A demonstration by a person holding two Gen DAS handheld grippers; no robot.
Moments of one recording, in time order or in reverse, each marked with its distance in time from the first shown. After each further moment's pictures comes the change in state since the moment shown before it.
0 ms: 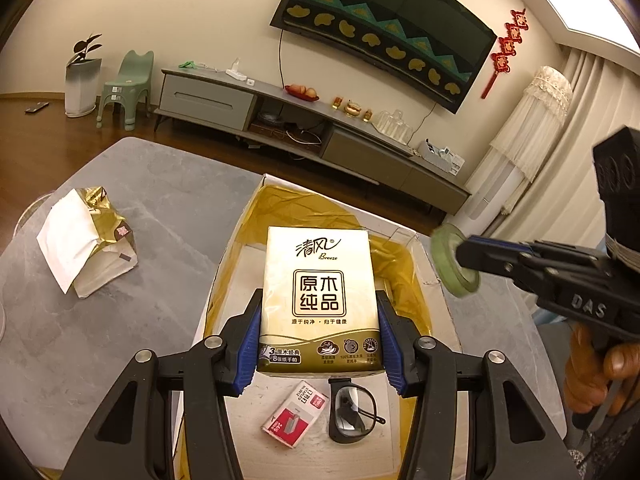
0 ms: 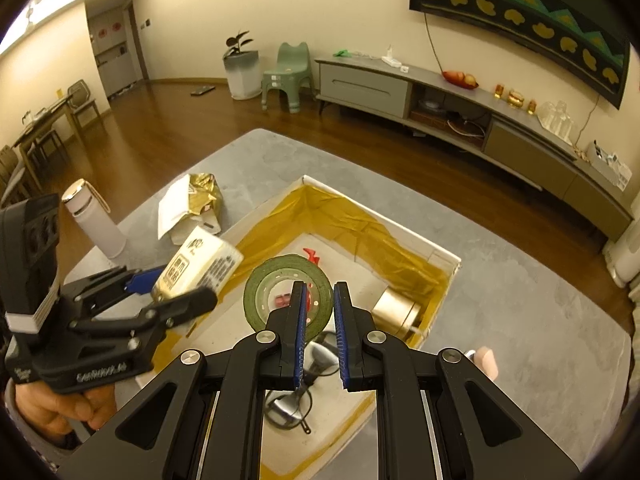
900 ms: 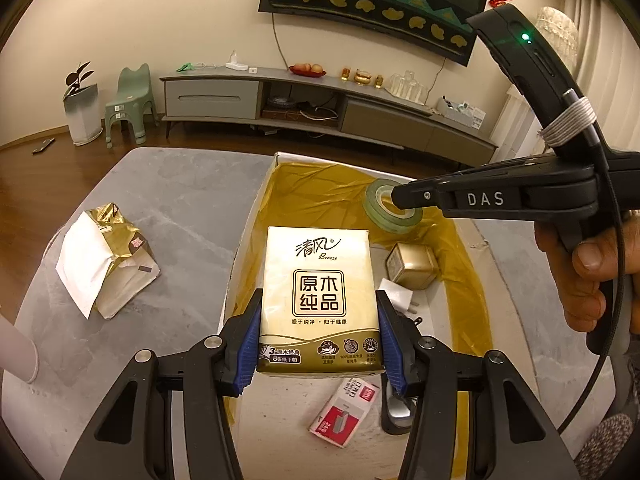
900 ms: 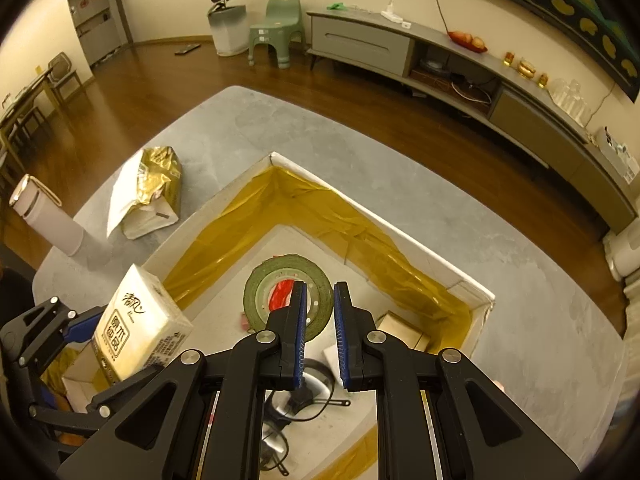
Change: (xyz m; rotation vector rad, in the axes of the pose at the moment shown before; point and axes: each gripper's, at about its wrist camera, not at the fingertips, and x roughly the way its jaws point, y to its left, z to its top) left arm 0.032 -0.001 0.000 0.148 0.099 0.152; right arm 0.101 -0.018 0.037 -0.004 0.180 -0.031
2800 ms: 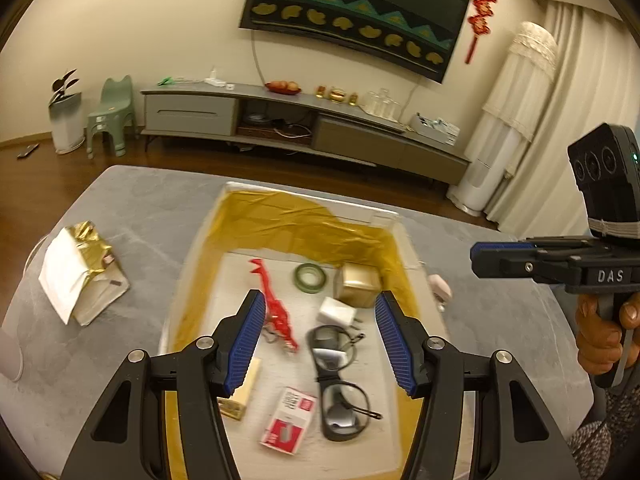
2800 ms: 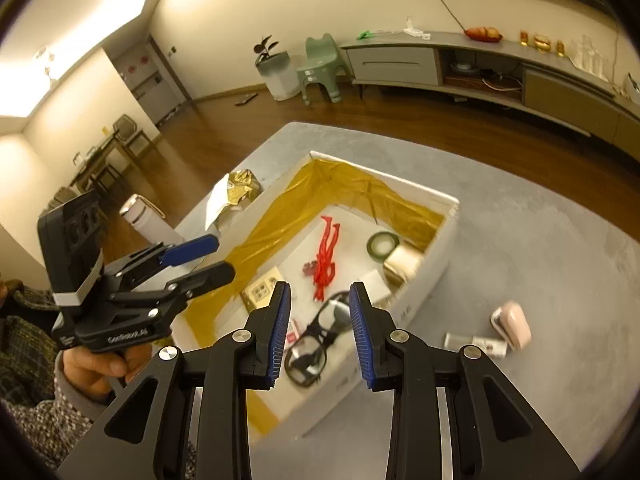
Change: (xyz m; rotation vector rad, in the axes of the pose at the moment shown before) left arm -0.030 -0.048 0.011 0.021 -0.064 -0.102; right arm -0.113 -0.071 -0.105 0.130 -0.152 0.352
